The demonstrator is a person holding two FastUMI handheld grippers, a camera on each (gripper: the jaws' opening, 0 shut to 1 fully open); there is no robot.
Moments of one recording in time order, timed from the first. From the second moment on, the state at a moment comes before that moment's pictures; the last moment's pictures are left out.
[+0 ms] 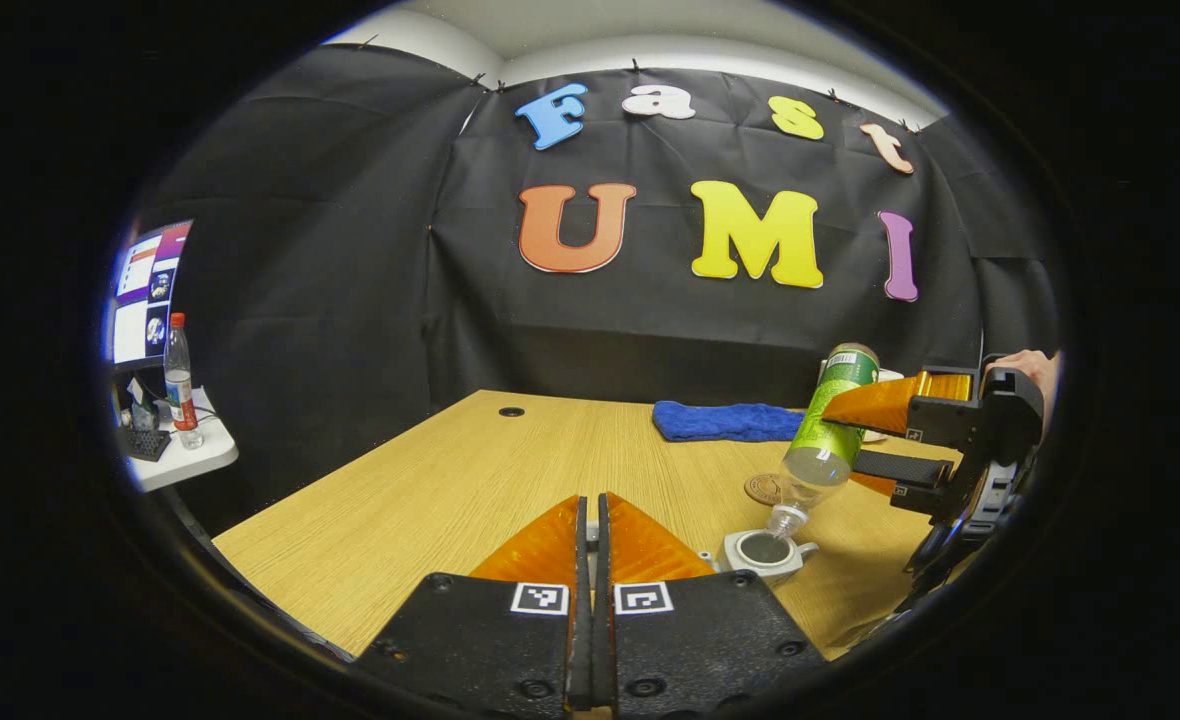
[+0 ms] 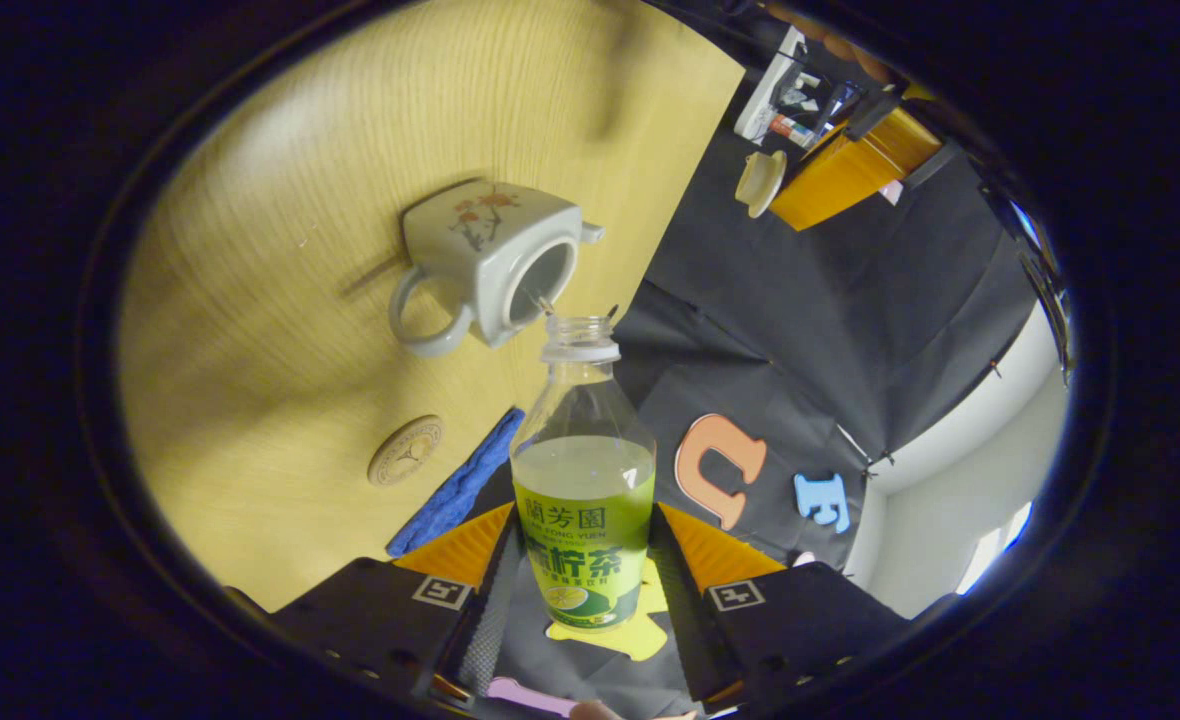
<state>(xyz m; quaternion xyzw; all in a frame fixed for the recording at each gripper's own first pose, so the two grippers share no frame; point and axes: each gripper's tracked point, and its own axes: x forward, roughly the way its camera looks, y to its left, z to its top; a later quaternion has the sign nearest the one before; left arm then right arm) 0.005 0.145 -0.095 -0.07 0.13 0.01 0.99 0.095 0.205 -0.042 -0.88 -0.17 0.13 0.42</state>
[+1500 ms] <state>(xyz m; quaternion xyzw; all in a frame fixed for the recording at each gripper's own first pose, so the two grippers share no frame) 0.002 0.151 -0.095 -0.07 0.13 0.02 0.99 0.086 0.210 -0.041 -0.90 -0.18 0.12 0.39</state>
